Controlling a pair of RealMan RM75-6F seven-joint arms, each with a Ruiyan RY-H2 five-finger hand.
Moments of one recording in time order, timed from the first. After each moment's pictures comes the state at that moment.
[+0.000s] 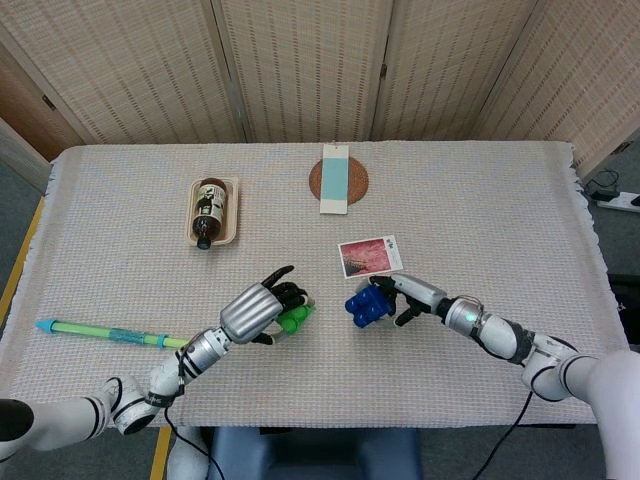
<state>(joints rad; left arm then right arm) -0.83 -1.67 0.01 -1.19 1.64 1.15 -0.20 0.94 -1.39 -0.27 -1.11 -1.67 0.96 1.32</state>
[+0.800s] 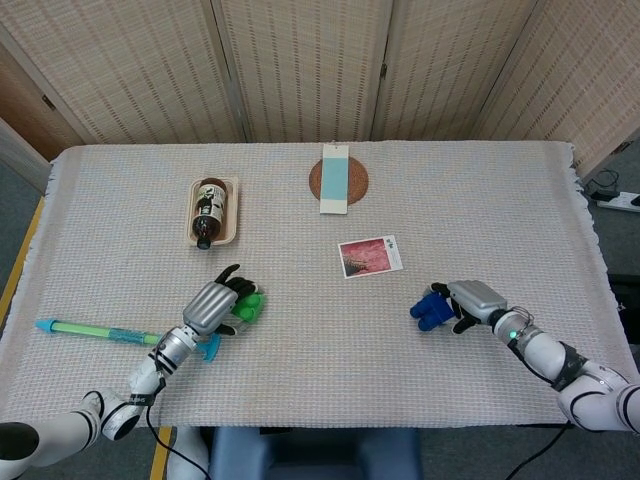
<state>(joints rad) -0.72 -1.72 0.02 -0.96 1.55 1.07 -0.32 0.81 -1.19 -0.18 -1.36 -1.42 0.70 0.61</state>
